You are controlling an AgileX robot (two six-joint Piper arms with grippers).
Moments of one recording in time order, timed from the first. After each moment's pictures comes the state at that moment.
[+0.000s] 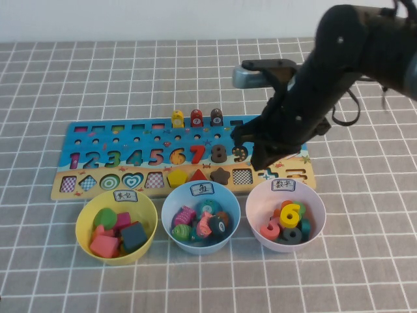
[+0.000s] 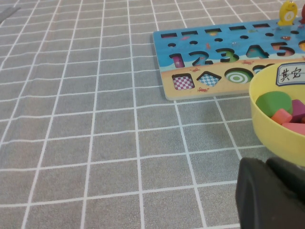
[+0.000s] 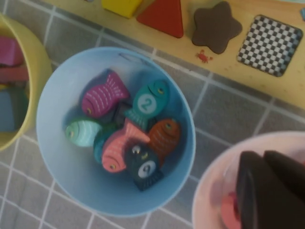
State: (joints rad) right arm 0.50 1.93 -1.69 0.31 1.14 0.02; left arm -0.10 -0.01 0.02 0.02 0.35 -0.01
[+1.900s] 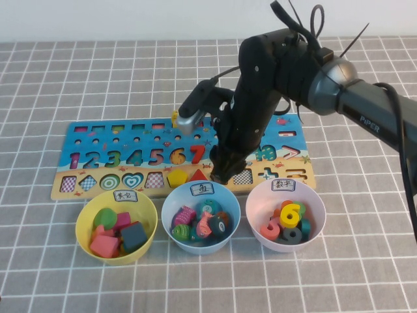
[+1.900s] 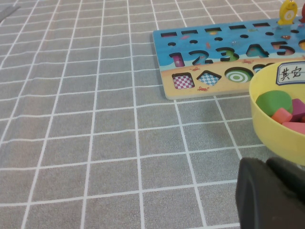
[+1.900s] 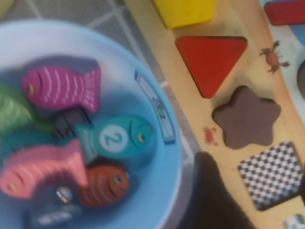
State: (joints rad) right arm 0.61 2.23 -2.03 0.14 1.20 -0.51; left arm -0.10 -0.01 0.02 0.02 0.36 -0.01
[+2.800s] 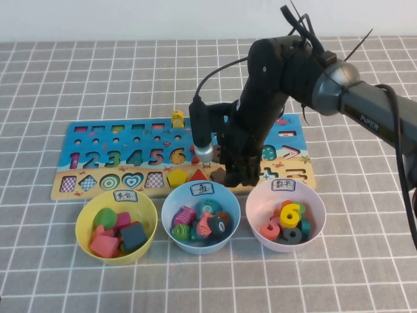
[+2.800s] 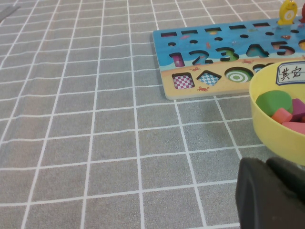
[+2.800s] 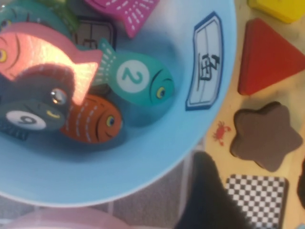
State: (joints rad) right arm 0.57 2.26 -2.04 0.22 1.20 -1.17; left arm -0.10 -0.01 0.02 0.02 0.36 -0.01
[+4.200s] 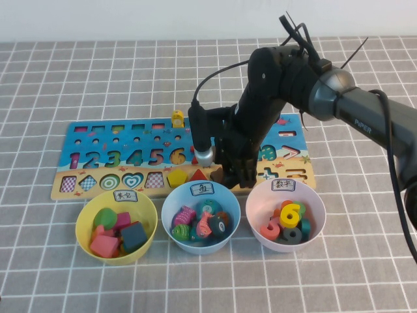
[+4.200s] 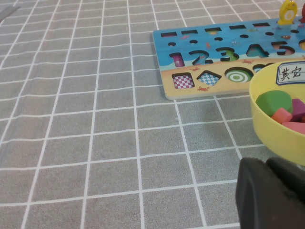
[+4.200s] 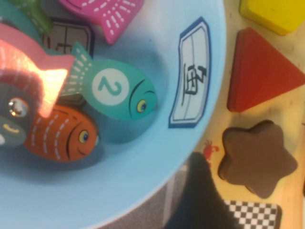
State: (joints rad) right arm 0.57 2.30 -2.04 0.26 1.14 -1.25; left arm -0.10 -0.01 0.02 0.02 0.36 -0.01
